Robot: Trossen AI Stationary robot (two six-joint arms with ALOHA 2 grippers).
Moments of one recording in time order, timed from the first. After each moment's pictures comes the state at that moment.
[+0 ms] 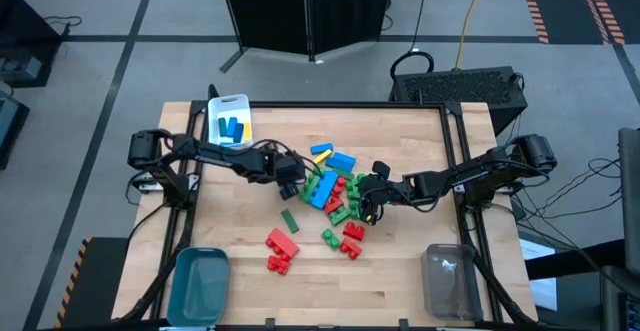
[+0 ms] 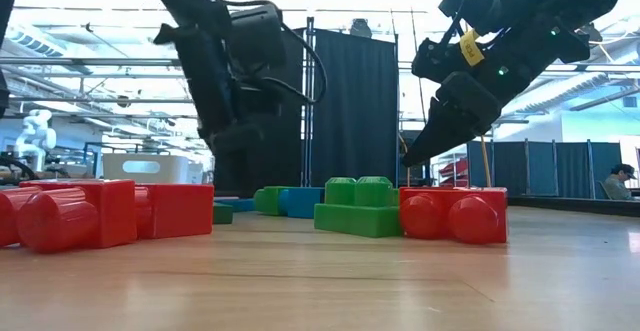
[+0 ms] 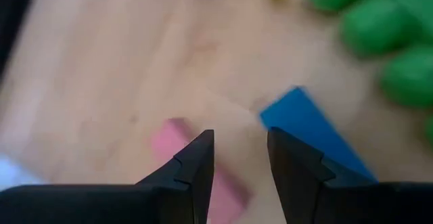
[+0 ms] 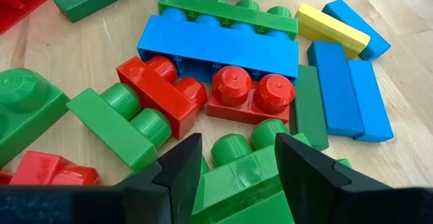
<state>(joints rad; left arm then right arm) 0.10 1.69 0.97 -0.54 -0.41 -0.27 0.12 1.48 0.62 0.09 0.34 0.27</state>
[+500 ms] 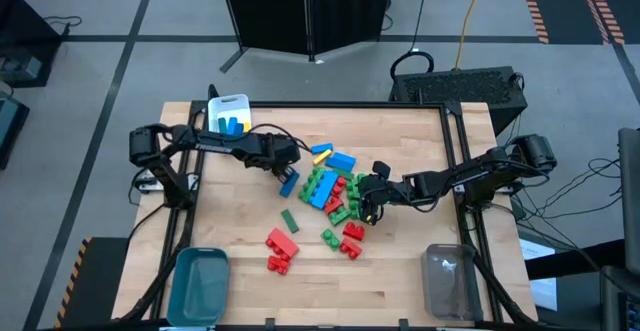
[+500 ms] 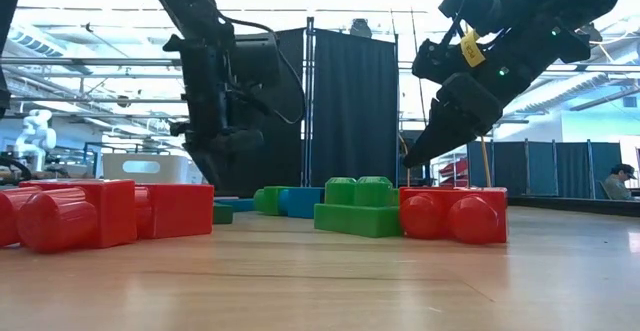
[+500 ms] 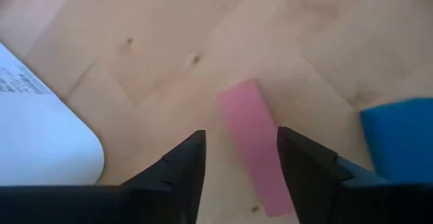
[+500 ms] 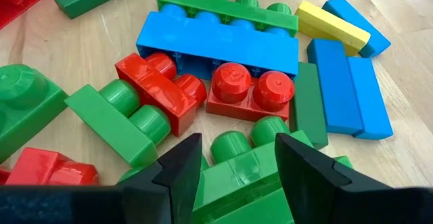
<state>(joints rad) 0.26 1.68 0.98 -0.66 -0.32 -0.53 0.12 1.48 0.62 0.09 0.34 0.27</state>
